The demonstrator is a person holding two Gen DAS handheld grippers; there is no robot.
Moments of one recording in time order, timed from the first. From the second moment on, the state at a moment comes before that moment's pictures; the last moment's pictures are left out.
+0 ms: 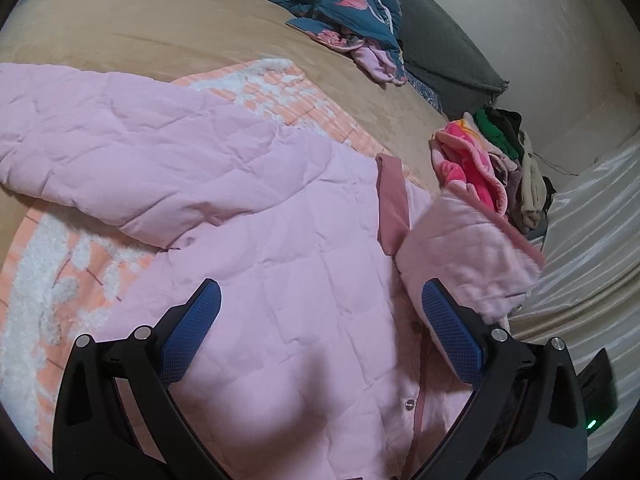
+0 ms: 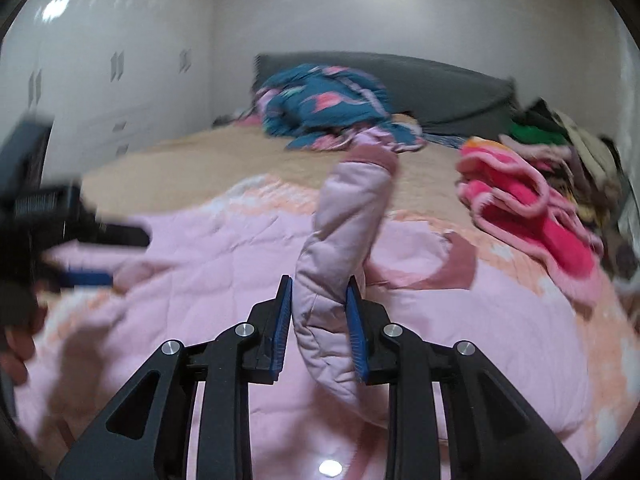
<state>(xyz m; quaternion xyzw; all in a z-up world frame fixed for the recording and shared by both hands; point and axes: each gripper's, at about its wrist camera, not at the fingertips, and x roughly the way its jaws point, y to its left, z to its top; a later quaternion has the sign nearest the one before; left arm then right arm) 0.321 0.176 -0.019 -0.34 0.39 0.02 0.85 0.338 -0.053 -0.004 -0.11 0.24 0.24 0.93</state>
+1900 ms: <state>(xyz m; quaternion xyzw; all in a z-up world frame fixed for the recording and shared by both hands) 0.358 0.120 -0.063 -0.16 0.44 0.03 0.88 0.392 -0.258 -0.057 0.03 0.43 0.06 0.90</state>
